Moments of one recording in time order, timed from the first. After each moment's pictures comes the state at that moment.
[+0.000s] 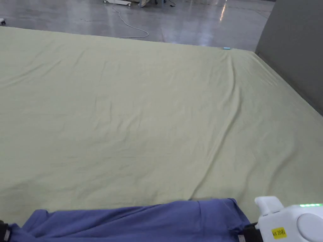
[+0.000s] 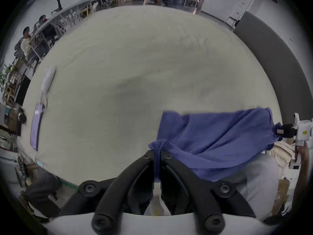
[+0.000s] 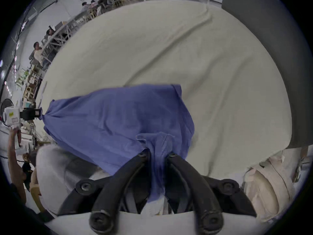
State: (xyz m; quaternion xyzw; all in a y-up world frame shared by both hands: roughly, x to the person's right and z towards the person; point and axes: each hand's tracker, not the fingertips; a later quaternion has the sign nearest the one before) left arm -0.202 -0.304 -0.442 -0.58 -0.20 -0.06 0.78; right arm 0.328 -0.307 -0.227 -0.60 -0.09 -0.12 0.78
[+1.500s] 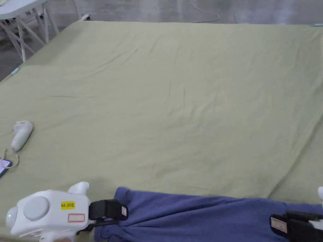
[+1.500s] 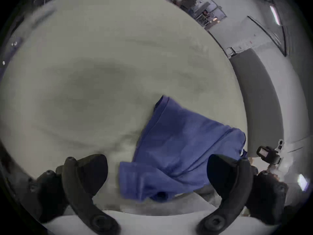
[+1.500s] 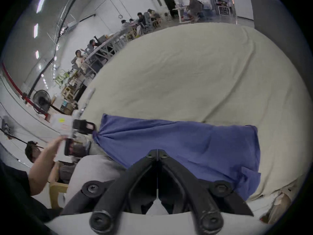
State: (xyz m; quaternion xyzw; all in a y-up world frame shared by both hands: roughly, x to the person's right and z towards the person) left arm -0.242 -0.395 -0.454 -0.61 -0.25 0.18 0.73; right arm 0.250 -0.274 -0.250 -0.47 0.09 -0.19 0.86
